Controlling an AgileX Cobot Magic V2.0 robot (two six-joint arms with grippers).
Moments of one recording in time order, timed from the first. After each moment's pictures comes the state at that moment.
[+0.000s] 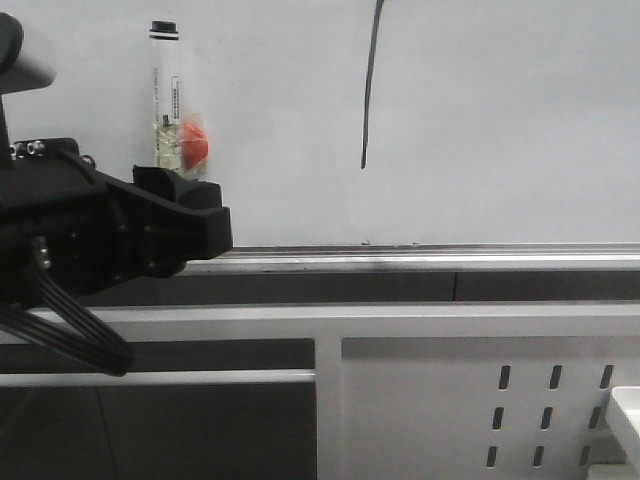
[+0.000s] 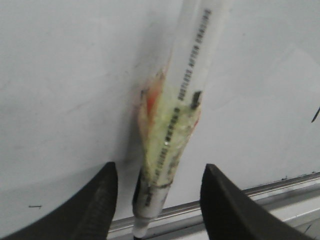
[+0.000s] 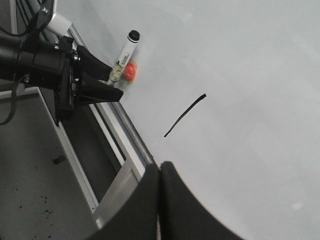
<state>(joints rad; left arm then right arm) -0.93 1.68 -0.37 -0.56 -1.13 0.00 0.56 0.71 -0.90 0.18 0.70 -0.64</state>
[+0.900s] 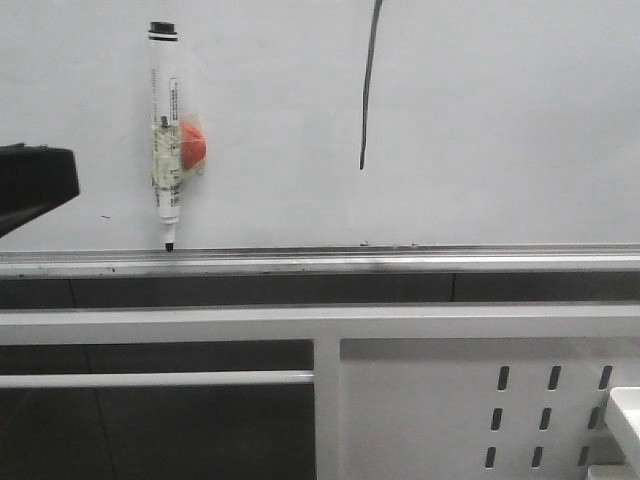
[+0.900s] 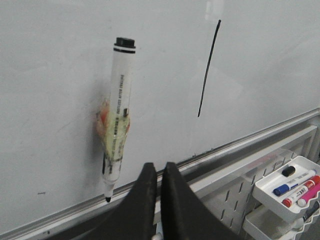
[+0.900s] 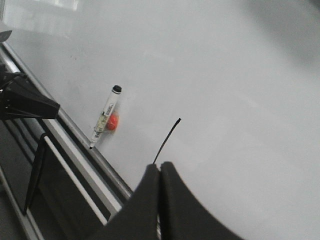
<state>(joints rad) -0.93 1.25 -0.03 -0.25 -1.14 0.00 0.56 0.14 -0.43 0.26 0.35 -0.64</state>
